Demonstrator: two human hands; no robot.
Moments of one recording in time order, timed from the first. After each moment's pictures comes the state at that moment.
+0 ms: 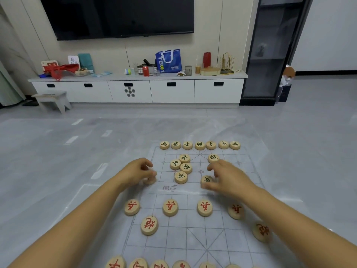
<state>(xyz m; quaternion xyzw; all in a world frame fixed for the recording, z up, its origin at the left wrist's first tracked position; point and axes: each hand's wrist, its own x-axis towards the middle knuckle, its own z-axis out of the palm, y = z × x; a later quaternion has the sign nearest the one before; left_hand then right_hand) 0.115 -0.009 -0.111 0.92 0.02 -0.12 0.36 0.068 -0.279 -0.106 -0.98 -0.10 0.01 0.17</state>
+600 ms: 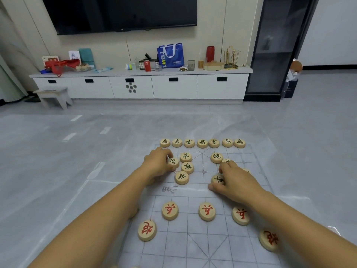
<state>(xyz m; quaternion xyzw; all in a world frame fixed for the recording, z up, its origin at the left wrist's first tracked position) 0.162 -0.065 -0.125 0.98 -0.05 -0.07 0.18 0.077 -0.287 -0.121 -0.99 -0.05 0.02 0.14</state>
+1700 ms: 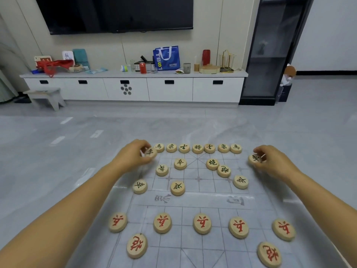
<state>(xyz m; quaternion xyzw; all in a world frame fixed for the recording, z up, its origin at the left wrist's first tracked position) 0.185 -0.012 -0.112 0.96 -0.10 0.04 0.24 0.137 -0.398 -0.116 -0.96 0.07 -0.05 0.25</state>
